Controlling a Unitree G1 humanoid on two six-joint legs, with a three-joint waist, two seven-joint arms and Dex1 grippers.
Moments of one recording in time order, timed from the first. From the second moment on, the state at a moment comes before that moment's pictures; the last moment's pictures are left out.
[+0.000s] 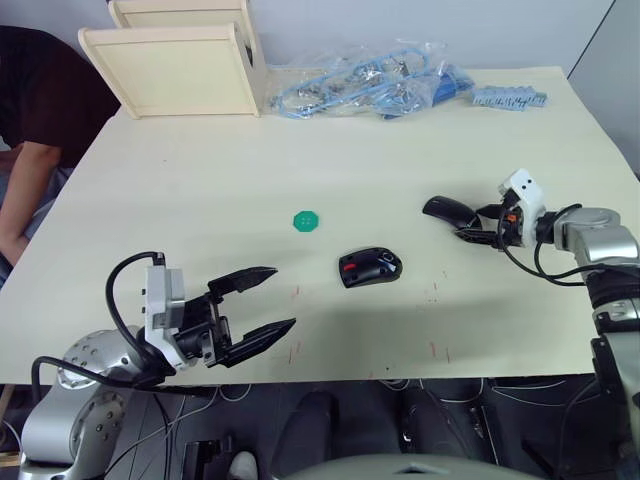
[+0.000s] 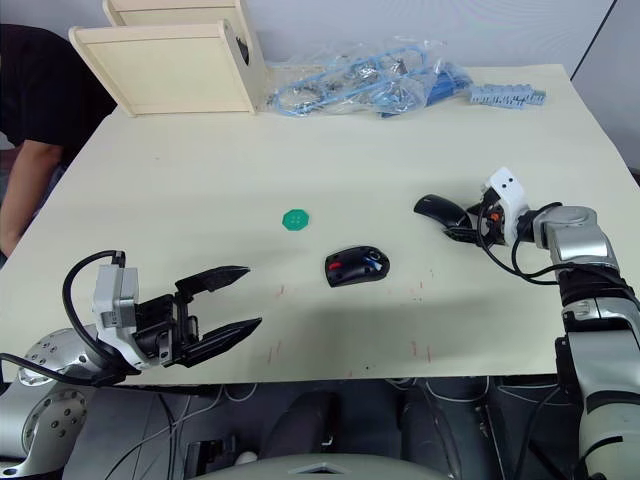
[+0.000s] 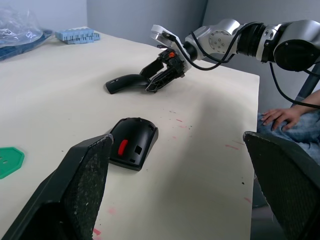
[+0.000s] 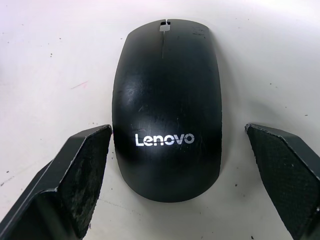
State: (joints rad) left arm 0.24 0.67 0.34 -0.49 -0.77 0.32 -1.13; right arm -0.79 -0.66 0.07 0.72 0.15 0.36 1.08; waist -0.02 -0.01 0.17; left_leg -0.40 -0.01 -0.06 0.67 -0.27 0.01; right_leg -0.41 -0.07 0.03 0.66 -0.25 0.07
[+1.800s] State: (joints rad) left arm 0.20 0.67 0.30 -0.44 -0.75 0.30 -1.14; right arm -0.58 -0.72 0.05 0.23 0.22 0.49 1.07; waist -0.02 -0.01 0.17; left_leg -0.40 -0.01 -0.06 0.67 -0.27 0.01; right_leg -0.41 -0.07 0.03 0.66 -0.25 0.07
